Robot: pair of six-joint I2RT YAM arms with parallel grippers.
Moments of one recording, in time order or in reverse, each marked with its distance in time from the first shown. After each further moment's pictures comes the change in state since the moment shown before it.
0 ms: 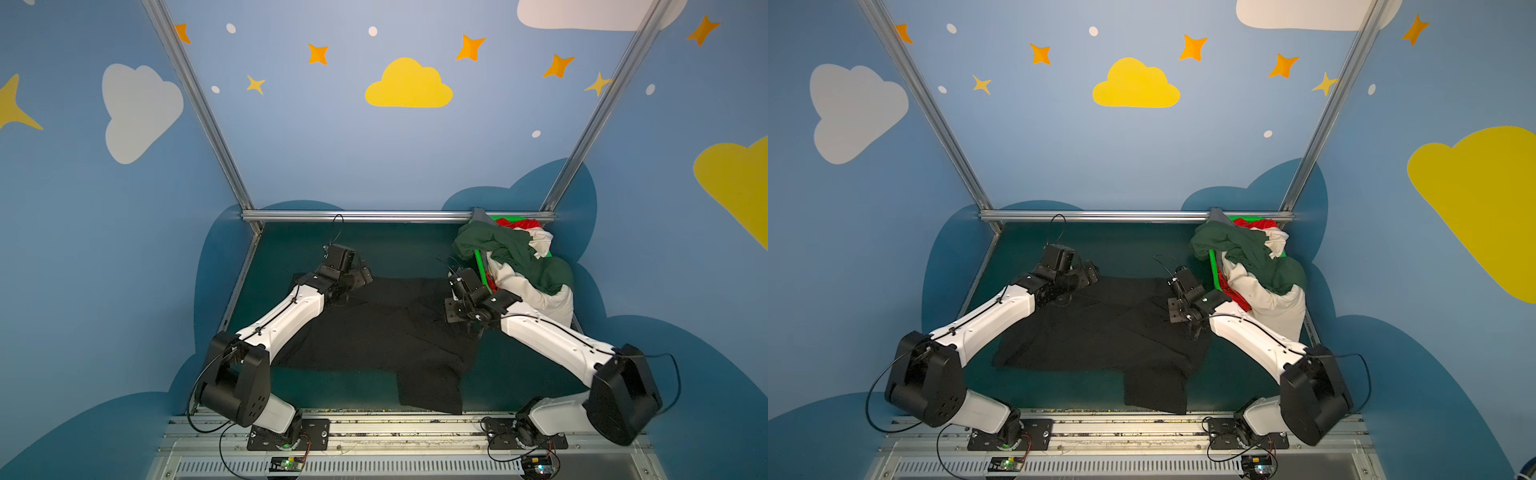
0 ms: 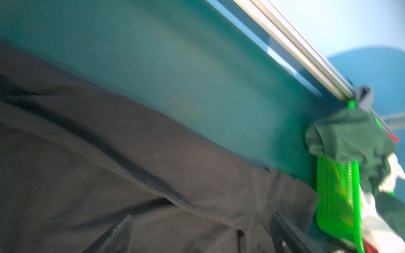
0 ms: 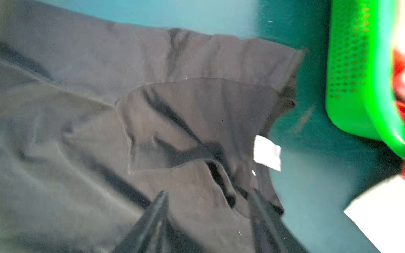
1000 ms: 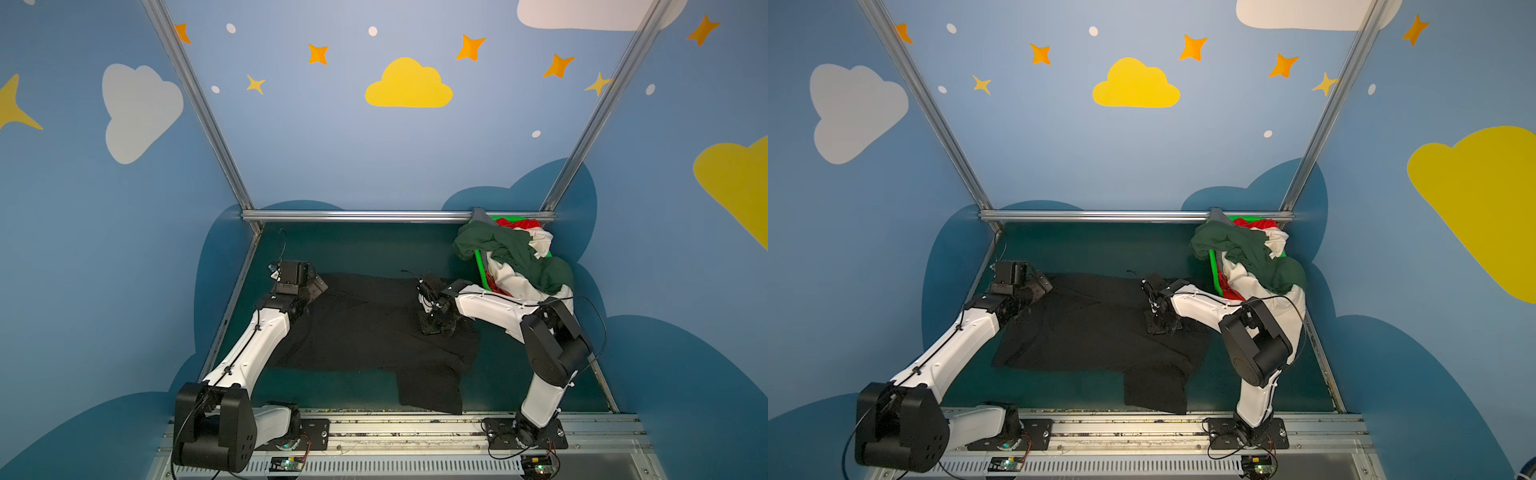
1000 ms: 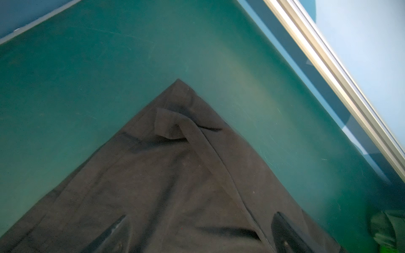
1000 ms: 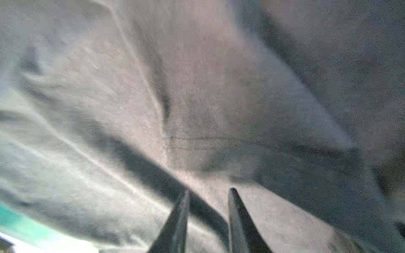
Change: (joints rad) left arm 0.284 -0.240 -0.216 -0.063 -0.115 -0.014; right arm 0.061 0.346 0.172 -0.154 -0.319 0.056
